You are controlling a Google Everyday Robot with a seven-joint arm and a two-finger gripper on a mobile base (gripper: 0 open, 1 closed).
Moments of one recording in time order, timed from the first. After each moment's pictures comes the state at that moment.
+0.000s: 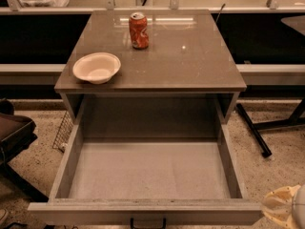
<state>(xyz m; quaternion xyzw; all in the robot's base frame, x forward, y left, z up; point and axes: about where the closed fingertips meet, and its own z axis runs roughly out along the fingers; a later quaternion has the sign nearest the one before) 0.288 -0.262 0.752 -0.58 0.78 -0.03 0.22</state>
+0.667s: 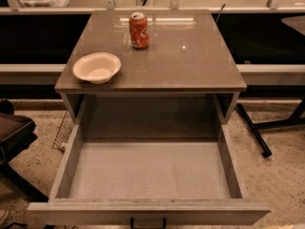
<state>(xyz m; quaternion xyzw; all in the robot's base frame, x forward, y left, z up) 0.231 -0.240 0.697 -0.61 0.76 0.02 0.23</state>
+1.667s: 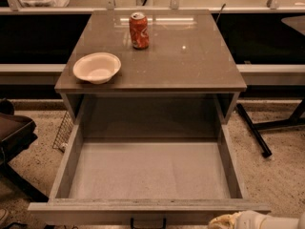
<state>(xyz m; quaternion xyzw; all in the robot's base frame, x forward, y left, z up) 0.265 -0.160 0.647 -0.66 0.69 0.08 0.28</state>
